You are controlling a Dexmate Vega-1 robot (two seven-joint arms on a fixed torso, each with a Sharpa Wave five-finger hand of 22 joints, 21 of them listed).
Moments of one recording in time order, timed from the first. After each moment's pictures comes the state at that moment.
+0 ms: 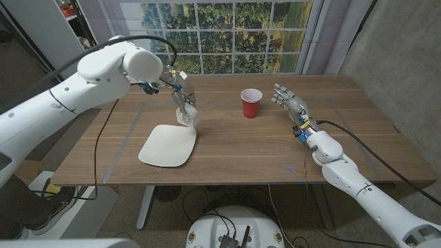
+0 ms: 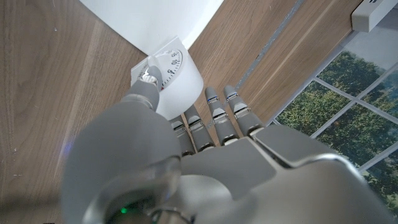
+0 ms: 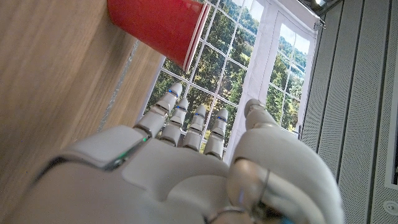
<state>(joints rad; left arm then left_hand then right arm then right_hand) 0.42 1.06 0.60 -2.18 0.61 0.18 -1.11 0.92 0.15 0.38 -0.13 0.21 0.59 -0.15 0.36 0.29 0.56 -0.19 0.42 0.50 0.42 -0.05 0.22 0.19 0.30 0.09 0.25 0.20 -0.96 -0.56 -0.37 -1.45 0.52 0.44 0.01 0.56 0.17 0.33 -0.10 0.17 0.34 -0.18 0.21 0.21 0.26 -0.06 0.22 0.23 0.24 -0.04 0.24 0.21 0.41 -0.01 0.19 0.17</state>
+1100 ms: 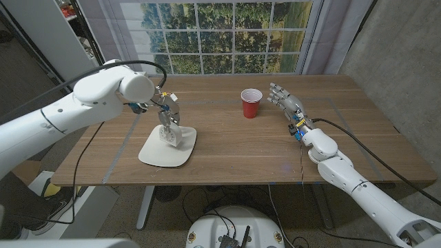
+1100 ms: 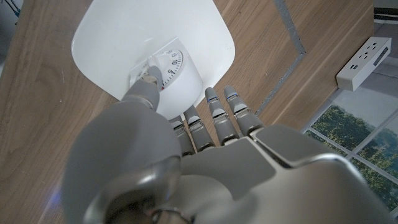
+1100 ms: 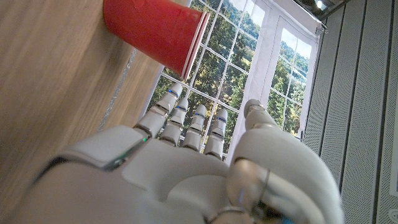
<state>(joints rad) 0.58 1.16 0.57 -2.21 0.69 0.22 -1.12 0.93 0.15 0.39 -0.14 0.21 0.60 -0.17 0.36 0.29 0.56 -0.19 0.40 0.51 0.42 -0.05 0.22 0.20 0.29 0.09 0.25 0.21 -0.94 -0.55 -0.40 -1.47 0.50 0.41 -0.01 0.56 0.17 0.33 -0.10 0.17 0.33 -0.17 0.20 0.21 0.26 -0.06 0.22 0.23 0.24 -0.04 0.24 0.21 0.41 -0.01 0.19 0.17</state>
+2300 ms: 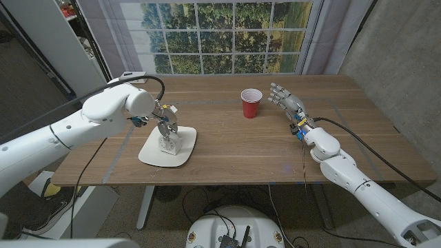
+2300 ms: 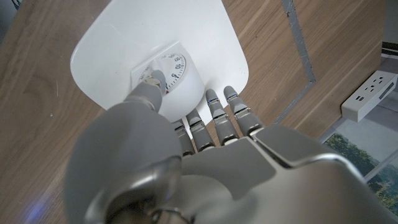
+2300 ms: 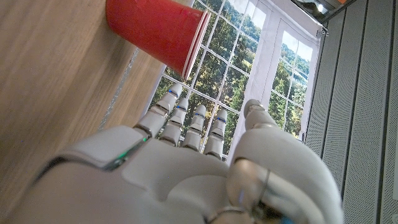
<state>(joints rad) 0.66 1.13 0.58 -2.20 0.76 0.33 -1.11 0.93 0.15 0.41 -0.11 0.20 0.54 -0.17 0.32 0.28 0.49 -0.16 0.36 0.54 0.38 -0.05 0.21 0.20 0.29 0.10 0.26 0.21 -0.94 -0.57 -0.39 -1.47 0.52 0.39 0.01 0.56 0.17 0.33 -0.10 0.17 0.33 -0.17 0.20 0.21 0.26 -0.06 0.22 0.23 0.24 -0.04 0.24 0.21 0.41 -0.01 0.19 0.17</state>
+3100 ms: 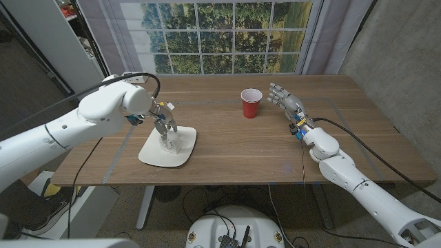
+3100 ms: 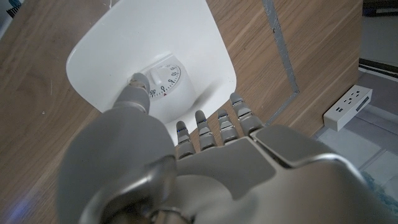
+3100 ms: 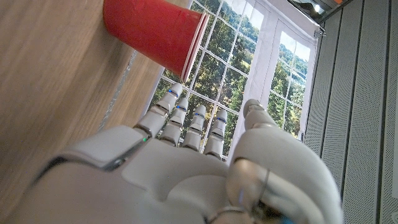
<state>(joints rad) 0.68 1.16 0.54 -2.23 0.74 0.40 -1.13 0.84 0.04 0.25 -0.11 0.19 0.10 -0.19 0.18 0.22 0.09 -0.03 0.19 0.44 0.05 0.10 0.18 0.18 0.16 0.15 0.22 0.19 -0.93 -0.56 -0.40 -1.45 0.52 0.40 0.02 0.57 0.17 0.33 -0.10 0.17 0.33 -0.17 0.20 0.21 0.26 -0.06 0.22 0.23 0.24 -0.04 0.24 0.21 0.41 -0.01 0.19 0.17</state>
